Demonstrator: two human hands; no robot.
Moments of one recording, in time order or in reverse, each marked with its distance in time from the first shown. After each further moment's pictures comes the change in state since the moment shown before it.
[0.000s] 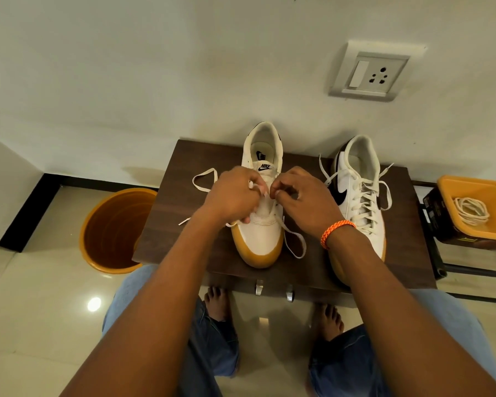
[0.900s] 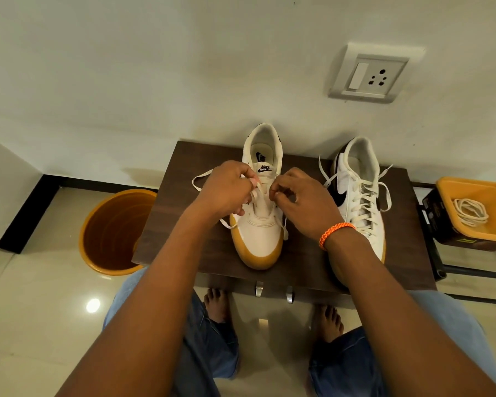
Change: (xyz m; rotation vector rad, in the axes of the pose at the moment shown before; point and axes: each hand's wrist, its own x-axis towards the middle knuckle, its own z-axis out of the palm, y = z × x) left_hand 0.004 -0.001 -0.012 -0.115 0.043 -0.030; right_hand 0.000 0.001 0.002 -0.068 -0.009 -0.041
